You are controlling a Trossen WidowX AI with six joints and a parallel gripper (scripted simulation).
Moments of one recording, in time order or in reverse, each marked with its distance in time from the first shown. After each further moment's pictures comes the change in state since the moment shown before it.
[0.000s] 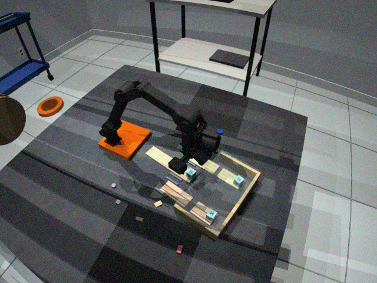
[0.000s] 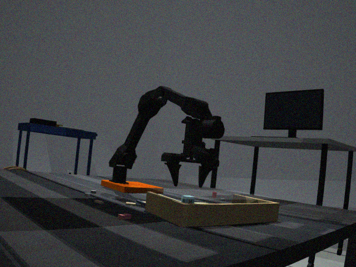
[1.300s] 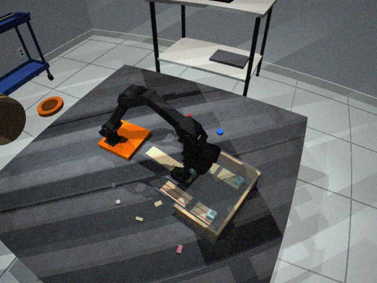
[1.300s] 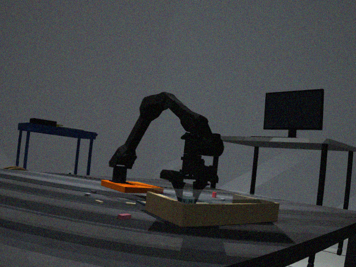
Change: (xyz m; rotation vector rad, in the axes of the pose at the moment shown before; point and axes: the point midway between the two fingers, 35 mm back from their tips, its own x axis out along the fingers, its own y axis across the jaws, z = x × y) arm 0.052 -0.001 0.006 0.002 0.003 -0.001
